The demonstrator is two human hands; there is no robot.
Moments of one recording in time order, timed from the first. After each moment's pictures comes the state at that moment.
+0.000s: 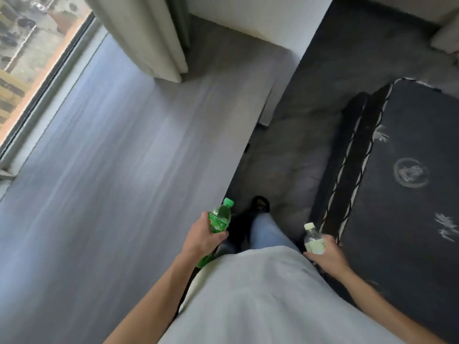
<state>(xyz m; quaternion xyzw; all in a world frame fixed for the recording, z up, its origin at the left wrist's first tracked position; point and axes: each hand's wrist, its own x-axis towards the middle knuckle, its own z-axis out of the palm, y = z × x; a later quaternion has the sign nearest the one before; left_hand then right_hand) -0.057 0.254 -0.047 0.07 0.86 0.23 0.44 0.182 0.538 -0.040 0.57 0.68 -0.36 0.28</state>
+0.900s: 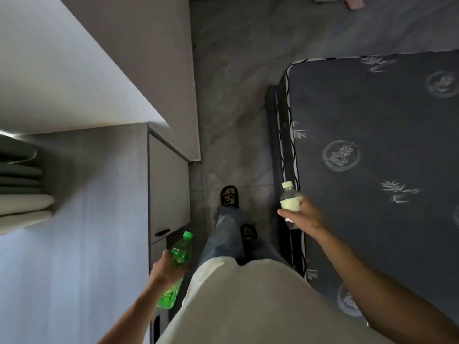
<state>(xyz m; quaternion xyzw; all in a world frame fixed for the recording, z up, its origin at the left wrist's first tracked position) -0.124 0.558 -0.077 0.15 0.86 -0.05 0.49 0.175 0.853 -0.049 0.67 0.53 -0.52 0.02</state>
